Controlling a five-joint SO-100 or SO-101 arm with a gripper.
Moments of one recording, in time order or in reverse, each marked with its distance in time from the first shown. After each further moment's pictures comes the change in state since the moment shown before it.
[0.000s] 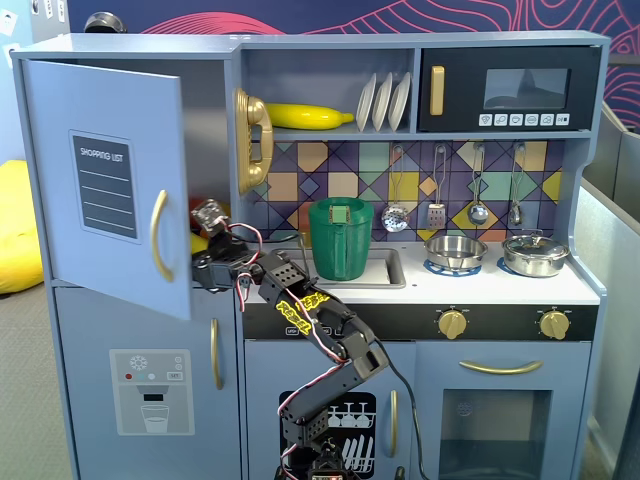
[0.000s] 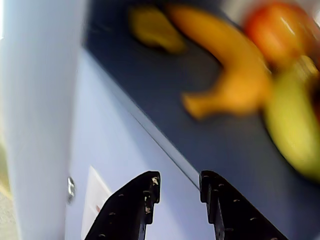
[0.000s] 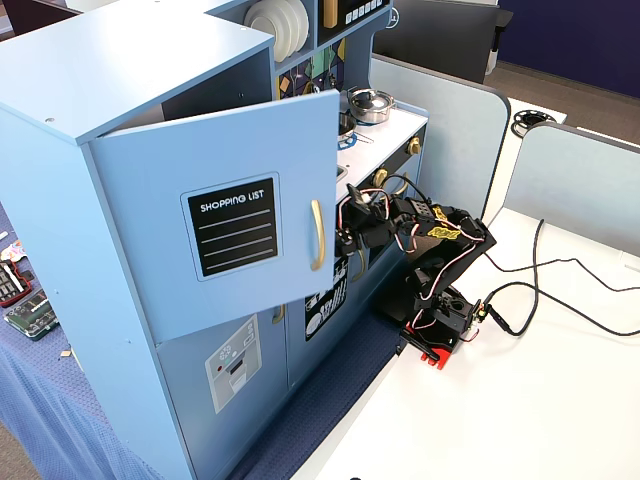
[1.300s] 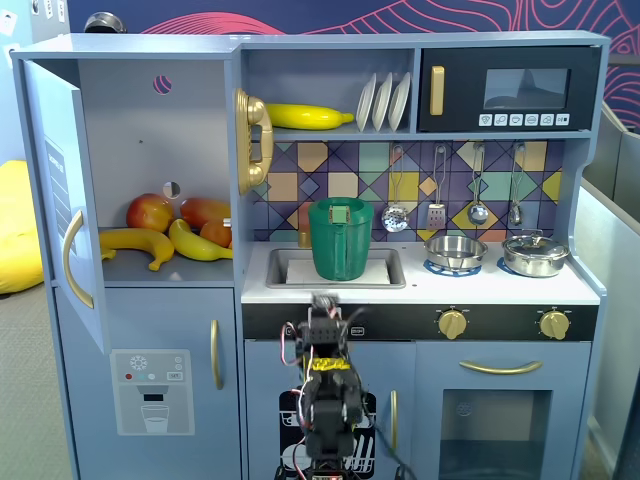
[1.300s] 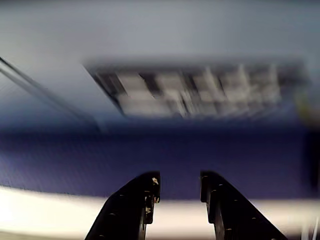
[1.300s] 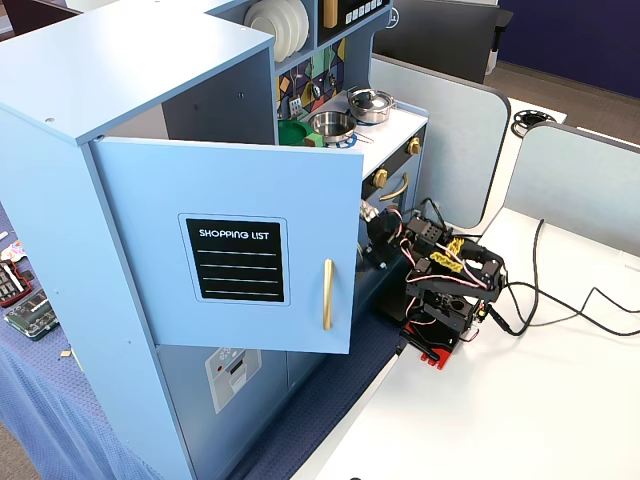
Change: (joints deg) arm 53.4 34.3 48.9 32.3 23.8
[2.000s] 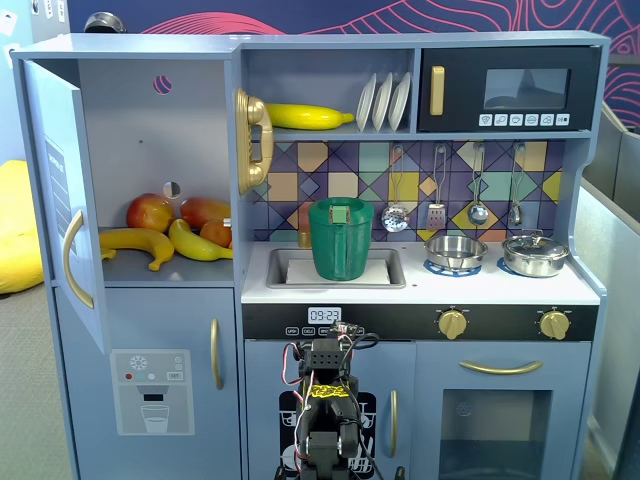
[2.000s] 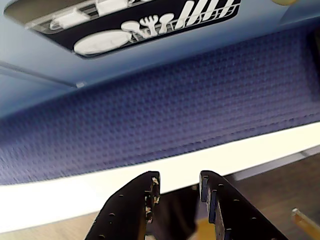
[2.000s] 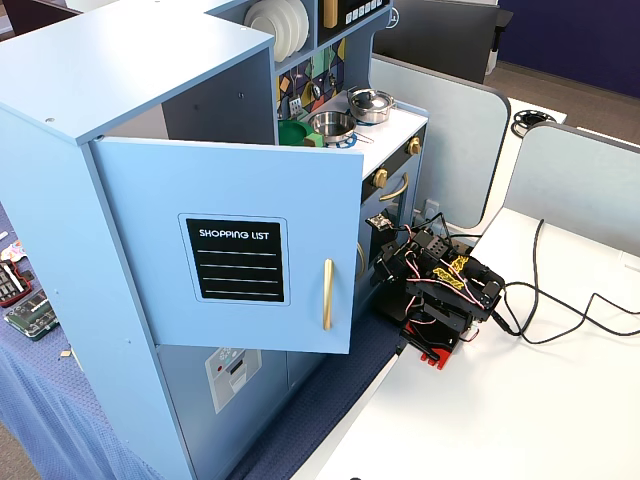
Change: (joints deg) arm 3.4 13.4 11.1 13.3 10.4
